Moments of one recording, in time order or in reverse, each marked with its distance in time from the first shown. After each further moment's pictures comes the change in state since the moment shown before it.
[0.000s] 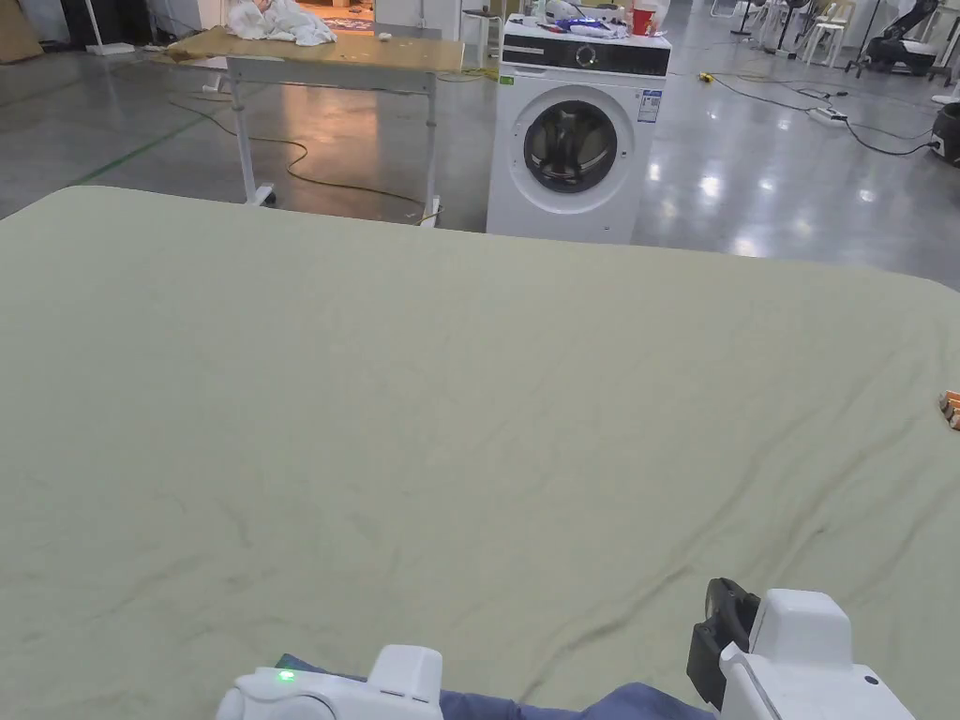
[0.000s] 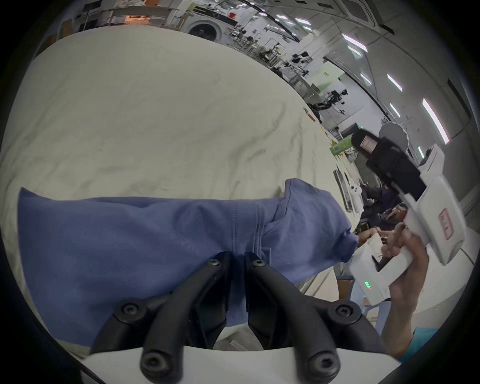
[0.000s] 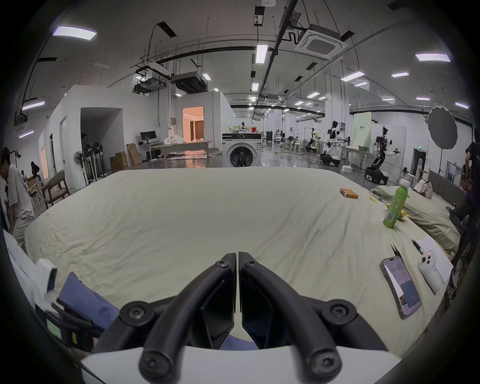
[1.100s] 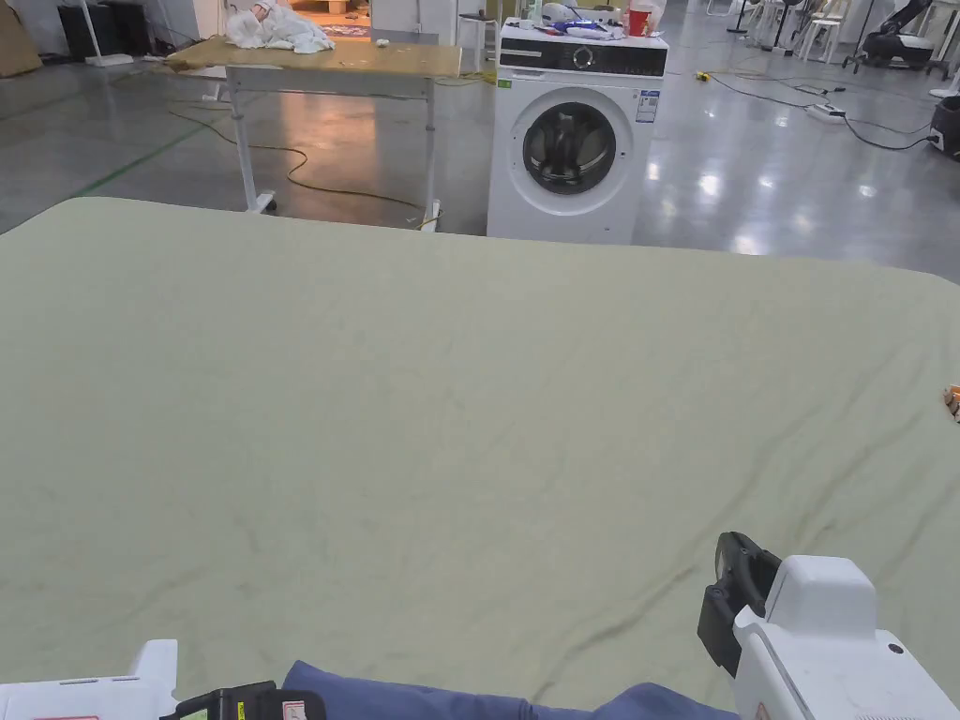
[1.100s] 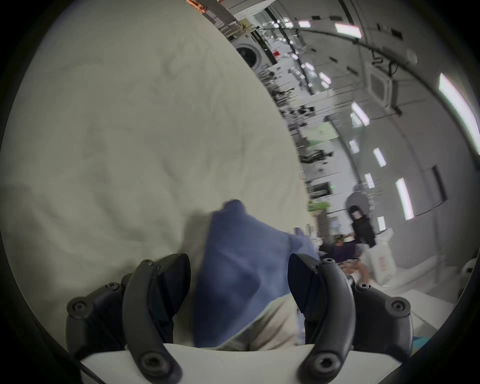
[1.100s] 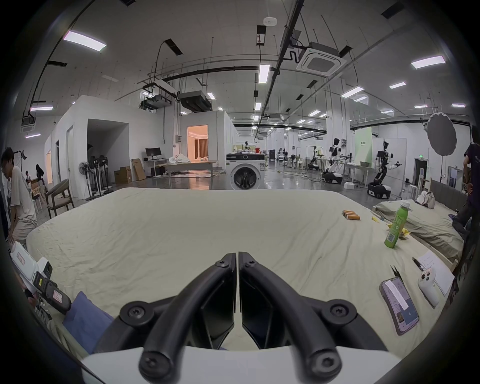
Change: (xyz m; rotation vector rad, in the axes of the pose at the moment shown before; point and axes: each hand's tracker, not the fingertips) left arm -0.185 -0.018 0.092 0.179 -0.362 0.371; right arm -0.007 0.023 0.010 0.126 0.018 0.010
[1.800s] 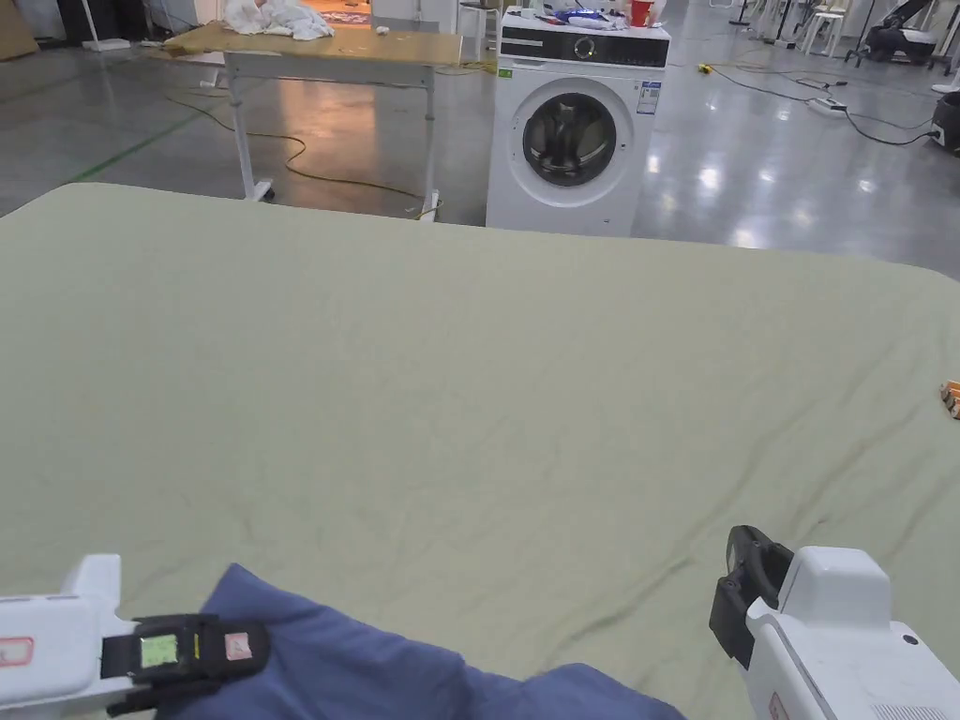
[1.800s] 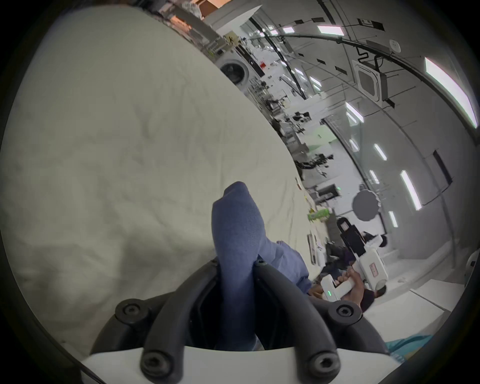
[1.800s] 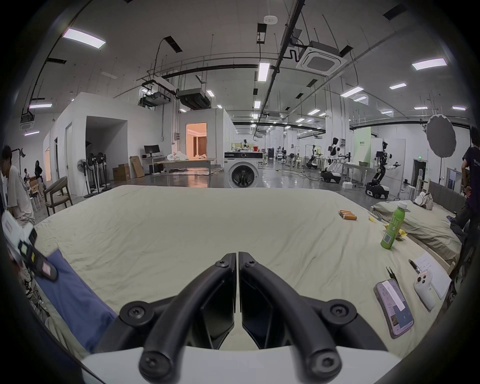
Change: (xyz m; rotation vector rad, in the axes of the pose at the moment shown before) left arm 0.047 0.042 0.063 0.117 0.182 -0.145; right arm 0.011 0.002 0.001 -0.013 -0.009 0.010
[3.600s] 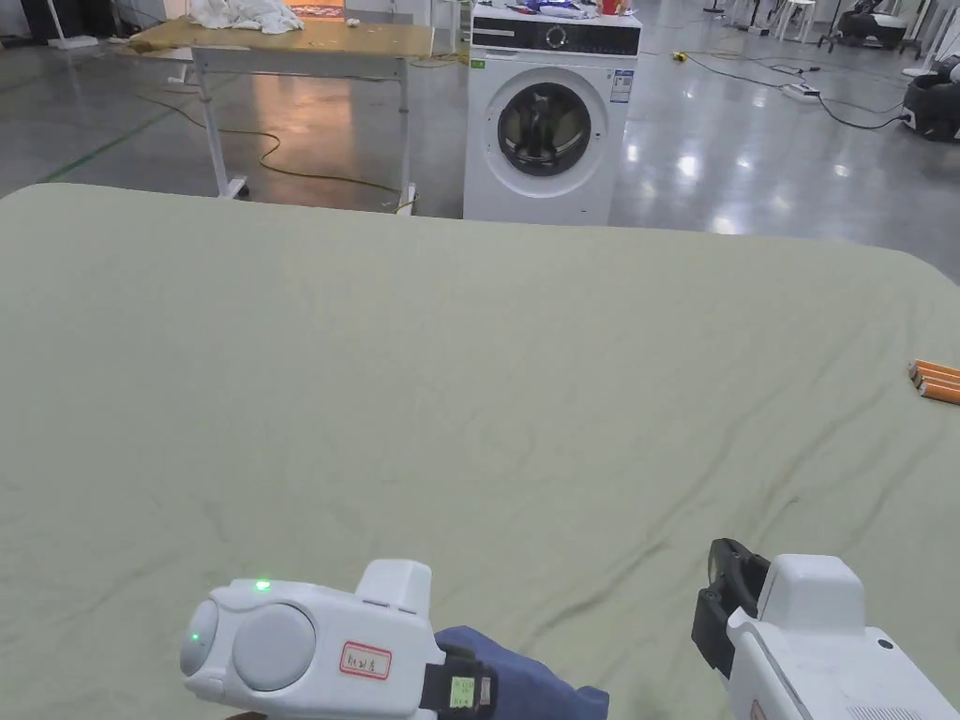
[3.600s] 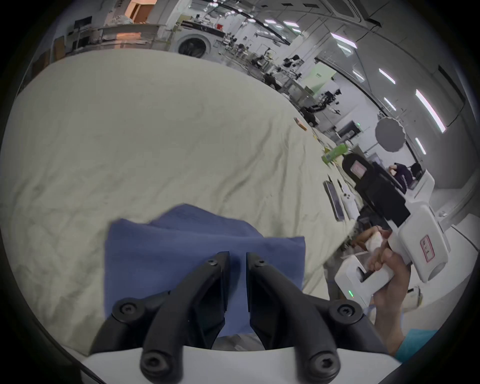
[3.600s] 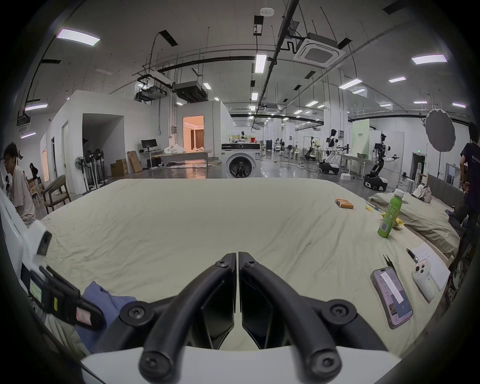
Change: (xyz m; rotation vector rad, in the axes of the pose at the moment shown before) left arm 0.175 -0.078 -0.157 -0.275 0.109 -0.322; right arm 0.012 -0.015 0.006 -0.055 -0.009 -0.017
